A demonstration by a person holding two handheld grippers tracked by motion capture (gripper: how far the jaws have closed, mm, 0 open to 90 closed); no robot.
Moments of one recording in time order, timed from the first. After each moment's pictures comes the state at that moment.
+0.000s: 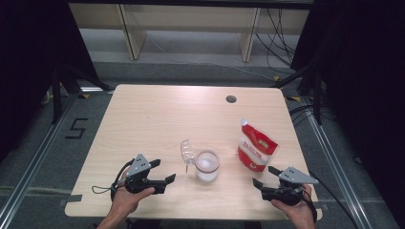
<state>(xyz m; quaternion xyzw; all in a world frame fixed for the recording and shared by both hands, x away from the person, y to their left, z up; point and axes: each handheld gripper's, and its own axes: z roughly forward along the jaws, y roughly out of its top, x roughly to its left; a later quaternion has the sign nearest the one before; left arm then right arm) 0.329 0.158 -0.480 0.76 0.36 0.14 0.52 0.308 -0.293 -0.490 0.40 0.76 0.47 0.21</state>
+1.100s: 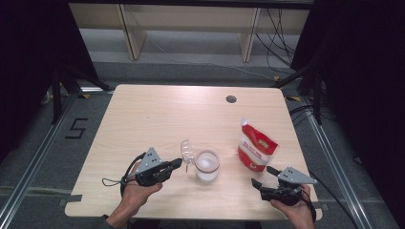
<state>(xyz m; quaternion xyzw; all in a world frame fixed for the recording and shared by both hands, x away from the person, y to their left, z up) 0.334 0.126 -0.453 0.77 0.31 0.17 0.54 0.308 -0.290 -0.489 0.39 0.76 0.47 0.21</state>
